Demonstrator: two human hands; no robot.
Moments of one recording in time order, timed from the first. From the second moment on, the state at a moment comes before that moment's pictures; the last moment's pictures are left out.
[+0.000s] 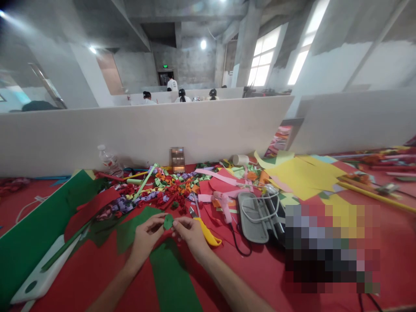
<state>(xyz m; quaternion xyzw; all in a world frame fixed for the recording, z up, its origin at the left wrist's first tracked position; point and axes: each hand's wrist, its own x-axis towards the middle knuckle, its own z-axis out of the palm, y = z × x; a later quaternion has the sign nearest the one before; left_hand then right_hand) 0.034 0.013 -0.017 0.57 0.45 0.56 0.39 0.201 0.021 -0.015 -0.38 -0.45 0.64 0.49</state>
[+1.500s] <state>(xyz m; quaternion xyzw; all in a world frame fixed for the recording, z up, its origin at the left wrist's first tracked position) 0.032 0.019 -0.027 0.31 0.43 0.60 0.59 0.205 0.016 -0.006 -0.43 -0.59 0.44 0.52</state>
